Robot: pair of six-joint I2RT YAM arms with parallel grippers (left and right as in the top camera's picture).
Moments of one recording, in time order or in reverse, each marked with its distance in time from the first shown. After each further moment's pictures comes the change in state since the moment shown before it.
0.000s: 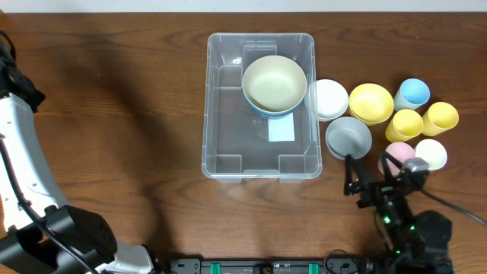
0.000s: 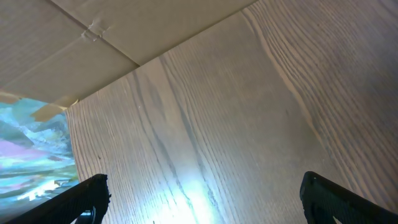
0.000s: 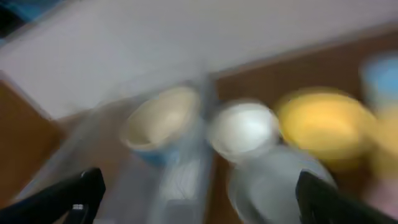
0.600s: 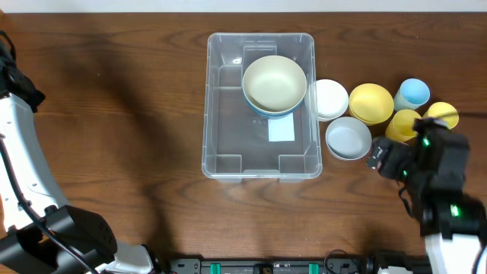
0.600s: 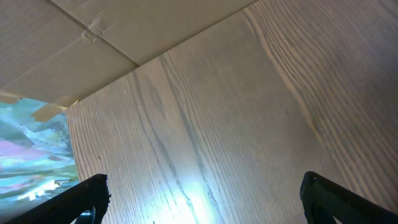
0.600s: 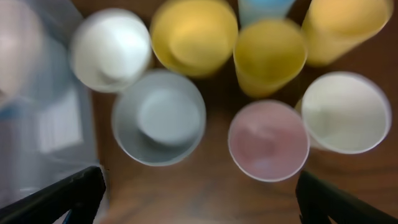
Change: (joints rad) left arm 0.000 0.000 0.000 0.000 0.000 0.000; right arm 0.000 0.765 0.544 -0.467 0.332 -0.157
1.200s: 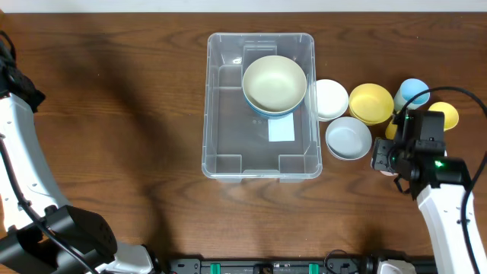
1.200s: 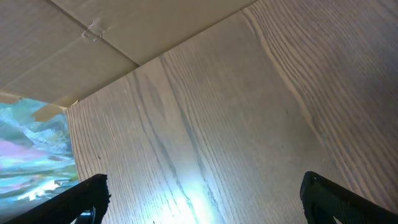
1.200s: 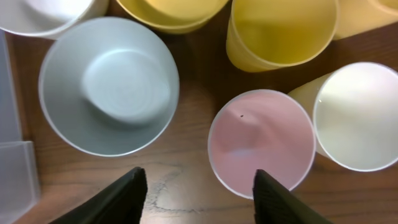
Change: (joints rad) left arm 0.000 0.000 0.000 0.000 0.000 0.000; right arm 0.000 0.248 0.001 0.026 0.064 -0.150
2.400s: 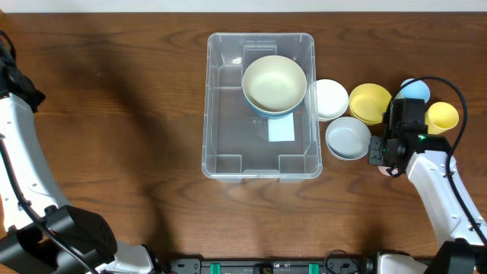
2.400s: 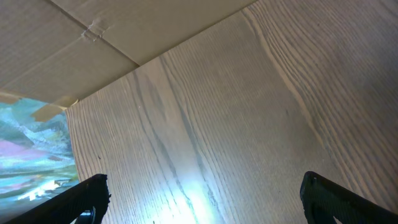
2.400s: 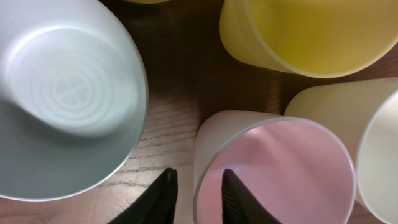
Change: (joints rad) left arm 0.000 0.000 0.000 0.000 0.000 0.000; right arm 0.000 0.235 0.000 0.092 0.071 -0.026
